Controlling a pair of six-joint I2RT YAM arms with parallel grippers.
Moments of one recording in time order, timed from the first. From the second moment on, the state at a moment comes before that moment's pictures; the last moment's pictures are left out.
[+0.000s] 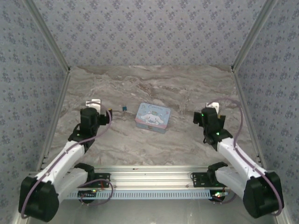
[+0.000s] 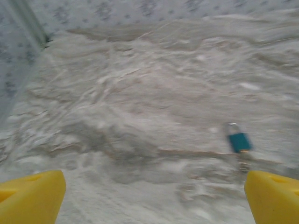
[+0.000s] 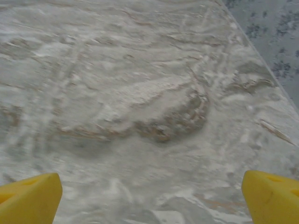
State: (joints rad) left arm -0.28 0.93 0.46 0.00 -0.31 -0.07; right arm 0.27 0.93 0.46 -0.18 0.46 0.21
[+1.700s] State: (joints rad) left arm 0.00 1.54 0.39 0.73 -0.09 -0.02; right arm 0.00 1.53 0.36 0.80 0.19 0.02
